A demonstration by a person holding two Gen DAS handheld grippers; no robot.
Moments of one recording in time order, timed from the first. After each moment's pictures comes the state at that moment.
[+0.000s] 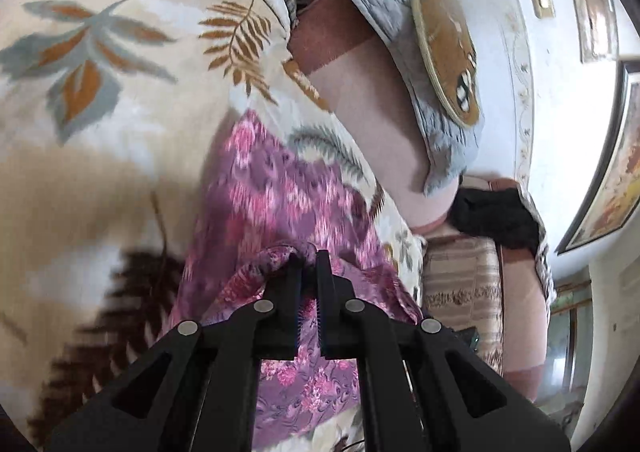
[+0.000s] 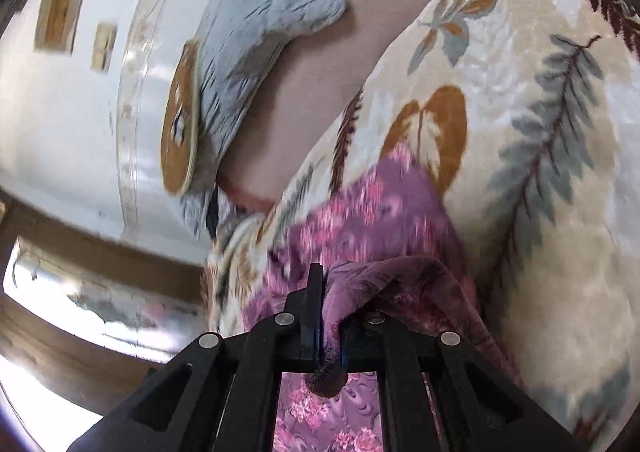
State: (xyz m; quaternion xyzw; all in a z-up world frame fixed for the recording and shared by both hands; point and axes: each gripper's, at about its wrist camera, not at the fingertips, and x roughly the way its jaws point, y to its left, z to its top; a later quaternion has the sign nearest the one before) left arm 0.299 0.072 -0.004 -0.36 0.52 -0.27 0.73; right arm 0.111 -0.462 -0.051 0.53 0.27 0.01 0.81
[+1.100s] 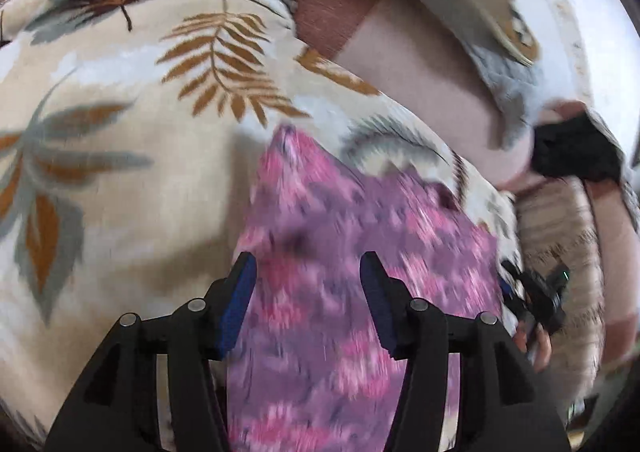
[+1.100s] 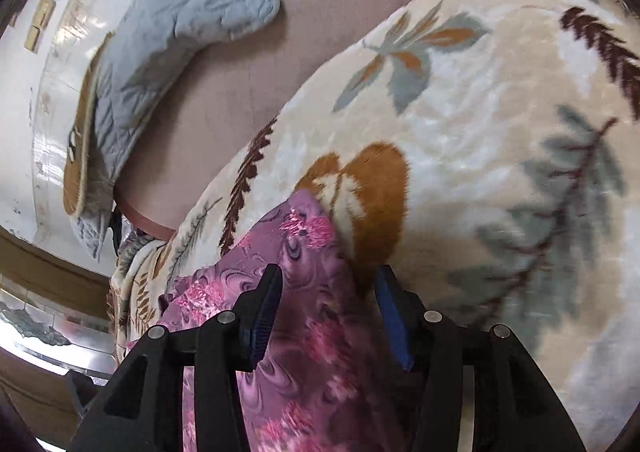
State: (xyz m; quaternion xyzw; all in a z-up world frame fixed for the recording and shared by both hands) left arm 0.365 0.018 -0.025 -0.16 0.55 -0.23 0.79; right arm 0.177 -0.497 -0.076 0.43 0.34 -0.12 0.82
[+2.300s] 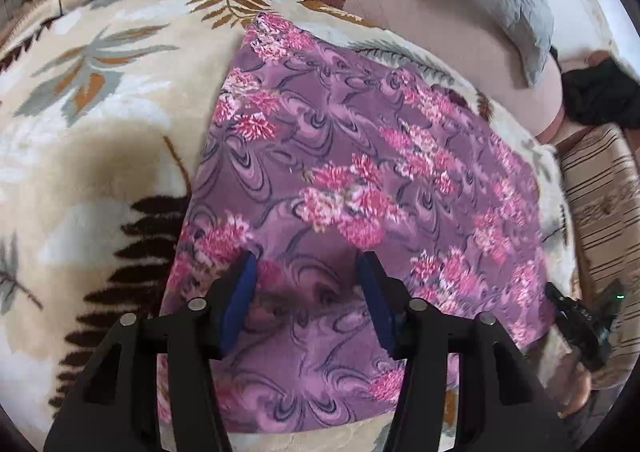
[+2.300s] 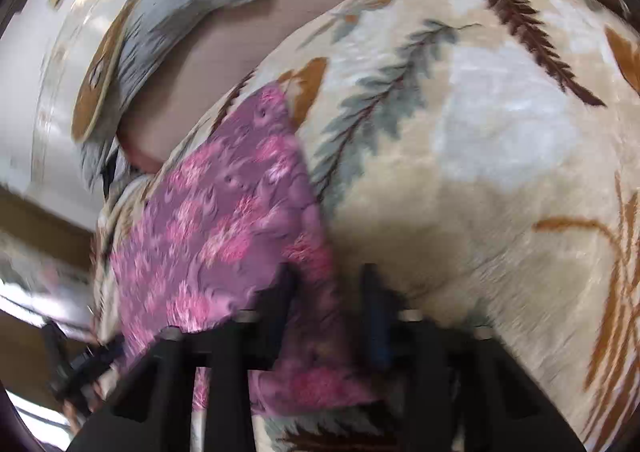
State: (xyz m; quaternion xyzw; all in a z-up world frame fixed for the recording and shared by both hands) left arm 0.241 -0.010 -0.032 -0.06 0.56 -0.16 0.81; right arm 0.033 -0.438 -0.079 0.37 0.37 -0.12 0.84
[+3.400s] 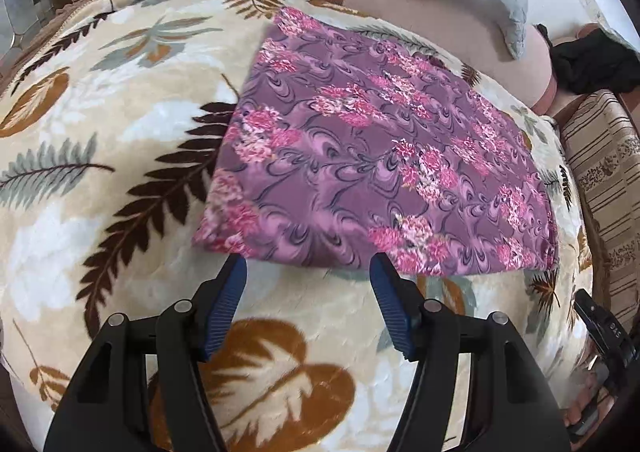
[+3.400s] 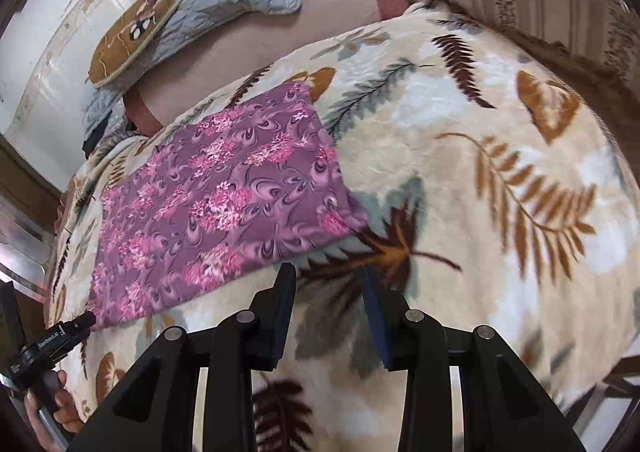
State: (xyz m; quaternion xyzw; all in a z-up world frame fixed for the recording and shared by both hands) left arm 0.139 0.029 -0.010 -0.03 0.54 -0.14 0.83; right arm -0.058 -0.337 -0.013 0.28 0.39 -0.21 0.85
